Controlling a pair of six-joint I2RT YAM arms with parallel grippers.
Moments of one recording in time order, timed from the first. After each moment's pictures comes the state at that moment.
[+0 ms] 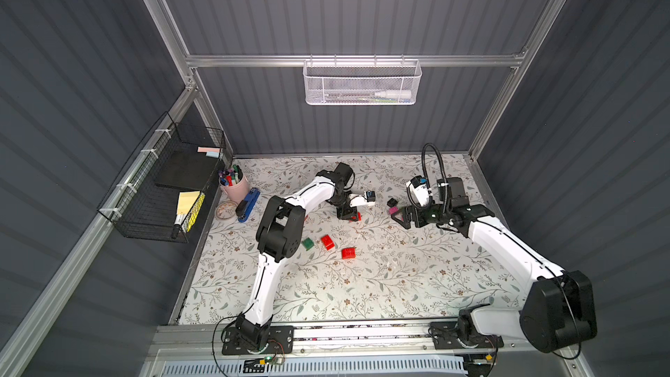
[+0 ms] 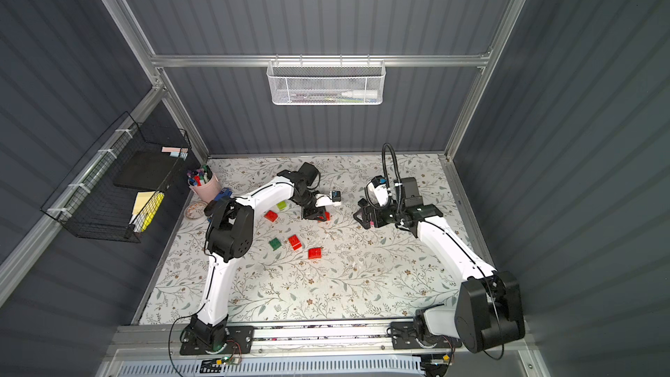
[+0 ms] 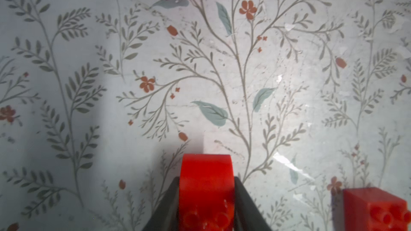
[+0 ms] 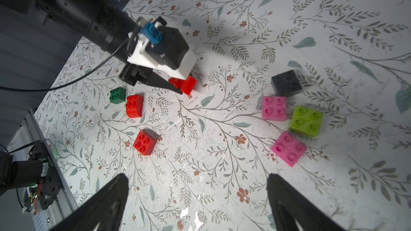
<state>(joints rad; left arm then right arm) -0.48 2.27 1.86 -0.88 0.42 0.95 0.23 1.33 0.94 -0.45 -0.53 0.00</state>
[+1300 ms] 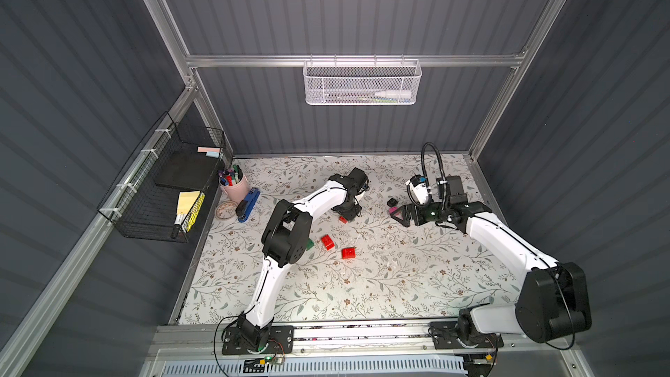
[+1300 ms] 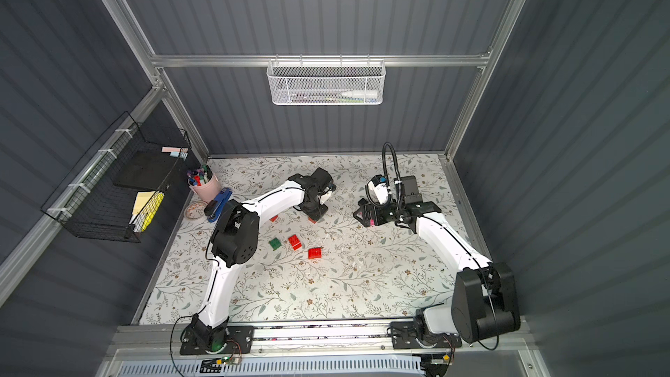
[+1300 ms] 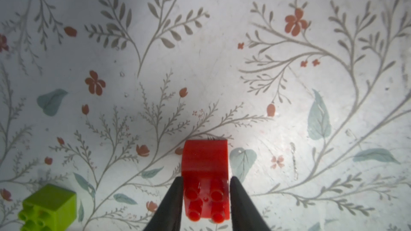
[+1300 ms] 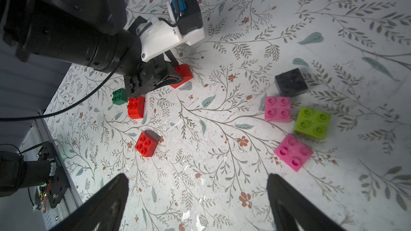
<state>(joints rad) -0.60 2.25 1.86 -0.94 -0.10 0.09 0.21 1.38 0.96 -0.45 -0.56 0.00</state>
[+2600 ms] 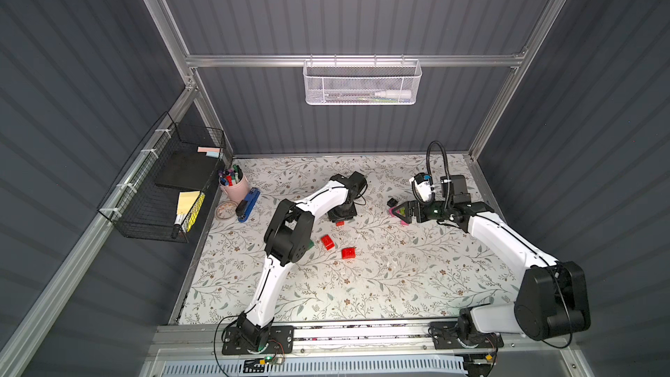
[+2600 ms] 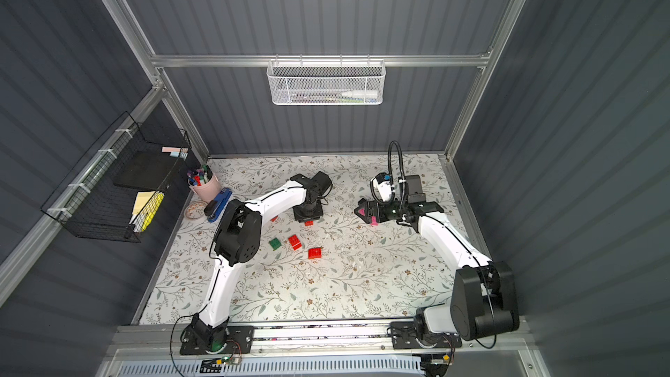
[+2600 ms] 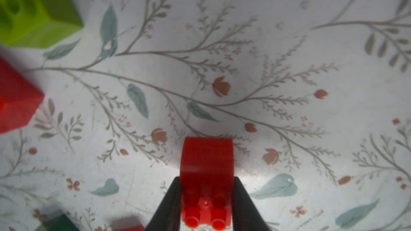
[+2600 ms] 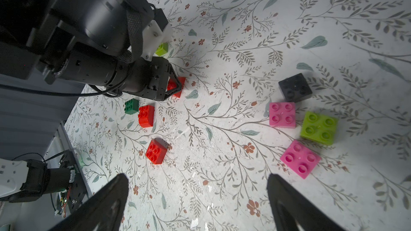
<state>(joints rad) -0.60 2.30 1.92 -1.11 -0.20 -0.93 0.17 1.39 0.95 -0.39 -0.65 0.06</state>
